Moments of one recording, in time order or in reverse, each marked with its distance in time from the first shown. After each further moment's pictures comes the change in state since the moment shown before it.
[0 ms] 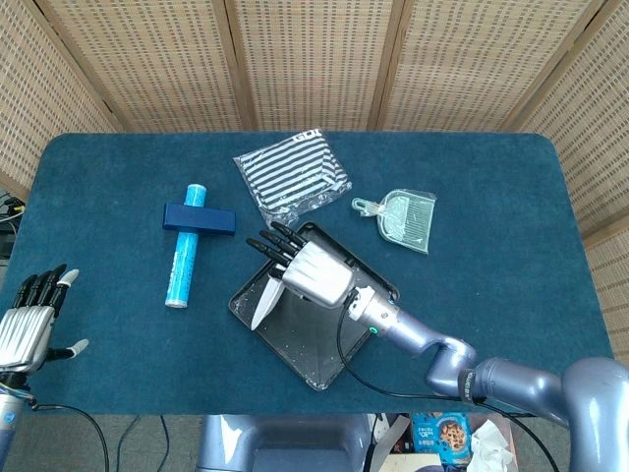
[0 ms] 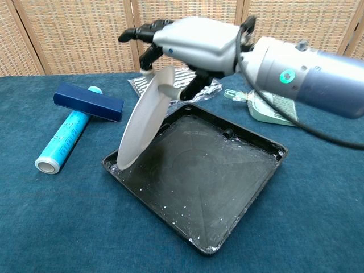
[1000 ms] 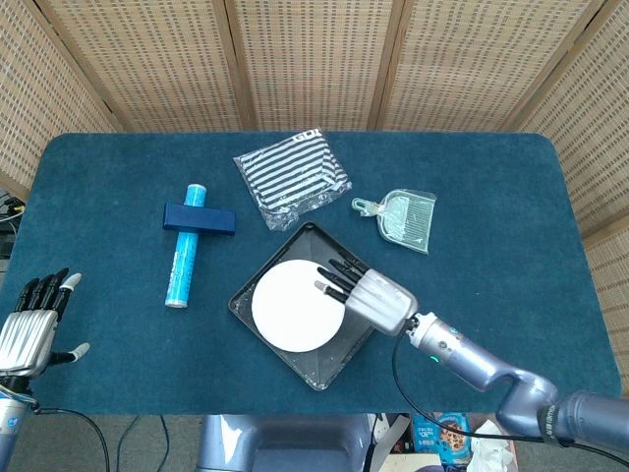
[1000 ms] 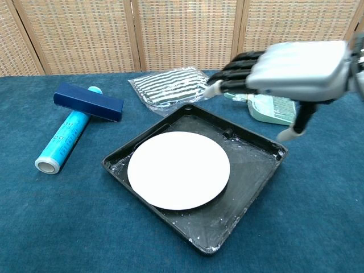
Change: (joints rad) left arm 0.008 -0.002 0.026 -0.021 0.020 0.032 0.039; right arm -0.155 0.423 -0.187 -0.404 0.137 -0.079 -0.400
